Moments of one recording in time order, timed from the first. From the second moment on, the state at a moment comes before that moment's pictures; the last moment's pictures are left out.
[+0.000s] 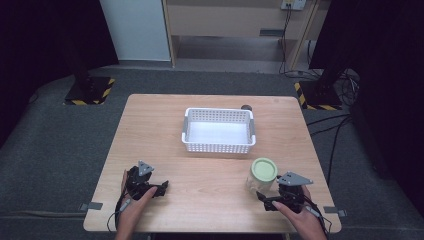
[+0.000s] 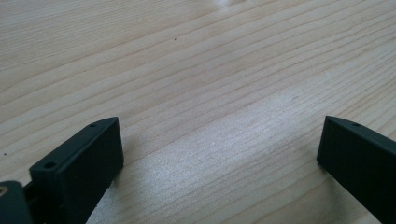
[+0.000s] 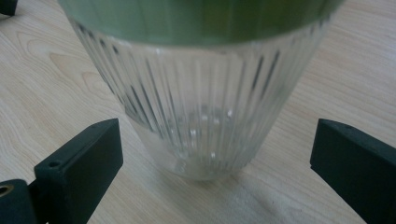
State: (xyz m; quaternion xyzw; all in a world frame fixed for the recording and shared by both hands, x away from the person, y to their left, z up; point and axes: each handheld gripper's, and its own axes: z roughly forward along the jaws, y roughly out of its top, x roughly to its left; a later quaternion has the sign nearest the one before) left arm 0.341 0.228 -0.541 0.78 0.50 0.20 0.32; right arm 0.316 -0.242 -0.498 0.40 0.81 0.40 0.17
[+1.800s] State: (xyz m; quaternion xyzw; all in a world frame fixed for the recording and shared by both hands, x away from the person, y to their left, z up) left arm 0.341 0.228 -0.541 0.78 0.50 0.20 0.32; right arm 0.345 -0.220 -0.451 0.40 0.77 0.45 0.21
